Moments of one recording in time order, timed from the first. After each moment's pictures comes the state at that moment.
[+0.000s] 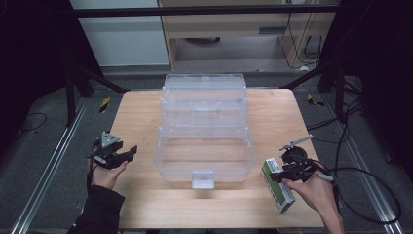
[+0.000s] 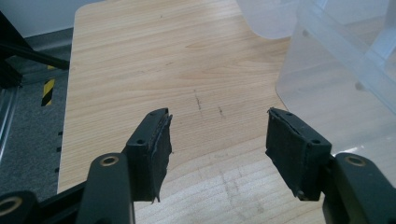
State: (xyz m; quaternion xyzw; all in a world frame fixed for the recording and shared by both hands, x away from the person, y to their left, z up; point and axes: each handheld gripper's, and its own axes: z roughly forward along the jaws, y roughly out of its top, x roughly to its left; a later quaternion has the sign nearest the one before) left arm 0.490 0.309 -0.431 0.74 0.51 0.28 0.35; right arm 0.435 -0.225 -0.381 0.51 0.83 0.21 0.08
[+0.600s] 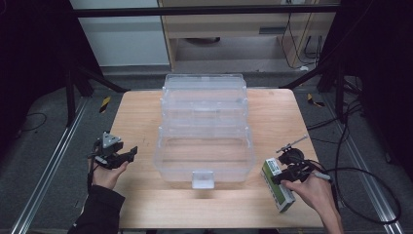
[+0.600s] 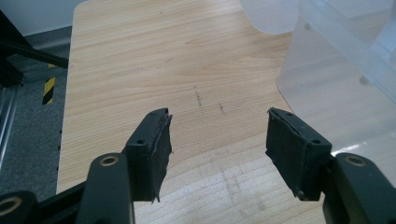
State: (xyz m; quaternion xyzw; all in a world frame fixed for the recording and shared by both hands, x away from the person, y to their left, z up) left arm 0.490 0.308 -0.432 0.74 0.51 0.28 0.34; right arm 0.440 -0.224 -0.391 0.52 0.84 0.17 0.06
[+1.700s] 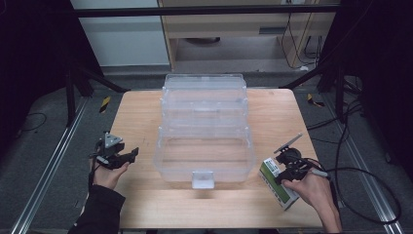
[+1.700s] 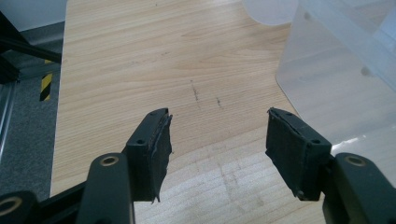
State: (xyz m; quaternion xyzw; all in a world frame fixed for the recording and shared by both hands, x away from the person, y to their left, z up) left arm 0.491 0.306 -0.435 0.75 0.51 0.27 0.33; right arm 0.448 -0.221 -0.394 0.52 0.85 0.11 0.04
